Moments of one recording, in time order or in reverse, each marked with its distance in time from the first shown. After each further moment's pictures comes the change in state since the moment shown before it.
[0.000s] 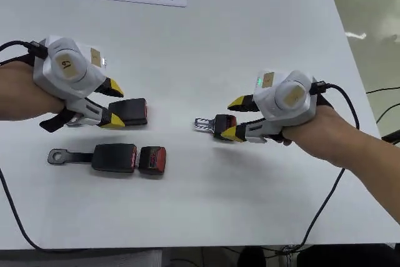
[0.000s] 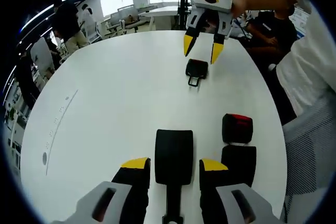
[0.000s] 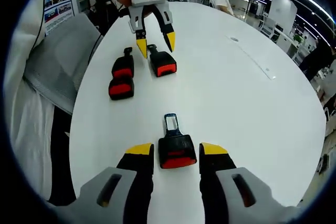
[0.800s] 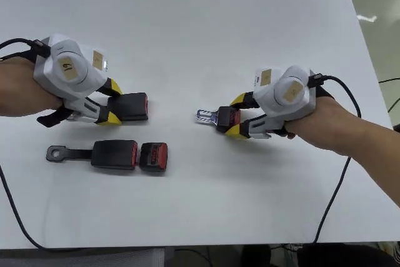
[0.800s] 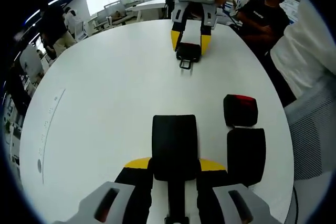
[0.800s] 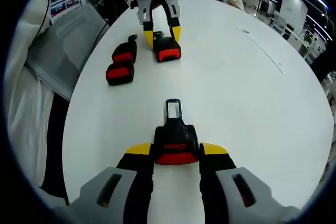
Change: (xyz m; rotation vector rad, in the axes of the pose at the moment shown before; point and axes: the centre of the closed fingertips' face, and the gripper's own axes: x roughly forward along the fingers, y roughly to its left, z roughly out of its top) left arm 0.018 0.000 -0.022 0.078 0.062 -0.059; right arm 0.023 0.002 -0.018 -0.043 0.035 0.087
